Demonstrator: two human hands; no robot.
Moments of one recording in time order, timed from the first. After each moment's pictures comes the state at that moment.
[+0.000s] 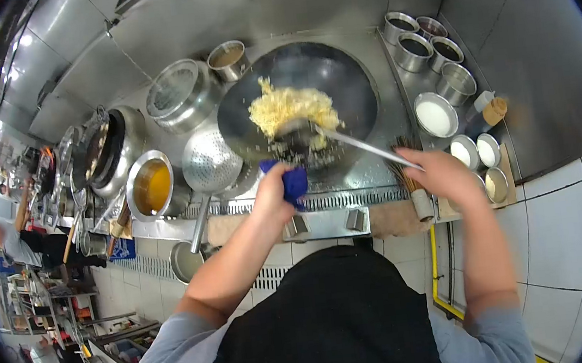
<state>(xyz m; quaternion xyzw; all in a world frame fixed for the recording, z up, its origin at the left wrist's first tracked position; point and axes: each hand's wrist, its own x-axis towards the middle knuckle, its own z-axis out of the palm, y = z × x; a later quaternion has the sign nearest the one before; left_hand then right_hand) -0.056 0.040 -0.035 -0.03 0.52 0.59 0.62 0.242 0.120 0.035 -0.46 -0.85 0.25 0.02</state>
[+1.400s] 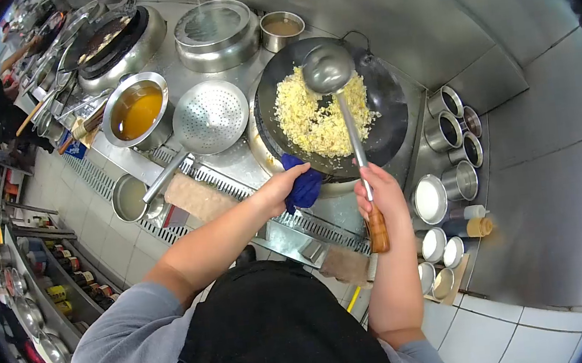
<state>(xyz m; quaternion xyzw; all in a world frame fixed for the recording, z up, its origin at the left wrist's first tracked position) -0.061 0.080 -0.102 0.00 0.36 0.61 0.70 0.111 0.188 0.006 -0.47 -0.52 0.71 0.11</state>
